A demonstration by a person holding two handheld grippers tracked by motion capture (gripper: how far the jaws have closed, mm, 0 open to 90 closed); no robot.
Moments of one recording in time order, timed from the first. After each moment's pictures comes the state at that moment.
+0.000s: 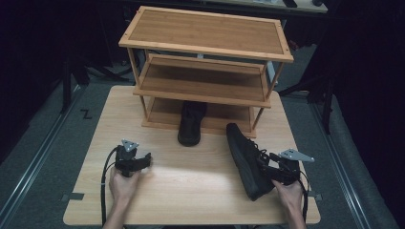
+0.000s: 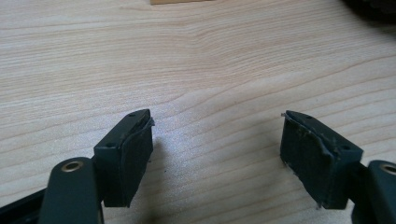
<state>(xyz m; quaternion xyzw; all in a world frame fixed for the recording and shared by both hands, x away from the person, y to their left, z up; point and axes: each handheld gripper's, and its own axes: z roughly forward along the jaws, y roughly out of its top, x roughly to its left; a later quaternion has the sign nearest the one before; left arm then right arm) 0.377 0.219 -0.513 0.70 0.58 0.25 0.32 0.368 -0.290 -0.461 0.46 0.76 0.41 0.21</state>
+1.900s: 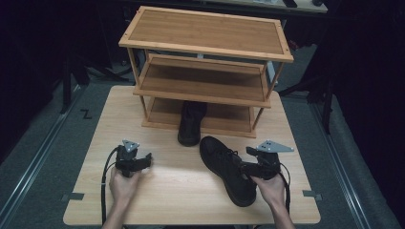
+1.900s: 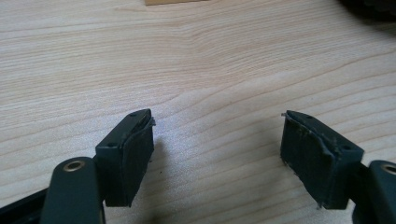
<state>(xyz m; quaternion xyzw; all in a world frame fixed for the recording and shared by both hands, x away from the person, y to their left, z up) 0.377 0.218 -0.513 0.71 0.58 0.25 0.32 0.363 -0.218 -0.415 0.40 0.79 0.44 0.16</state>
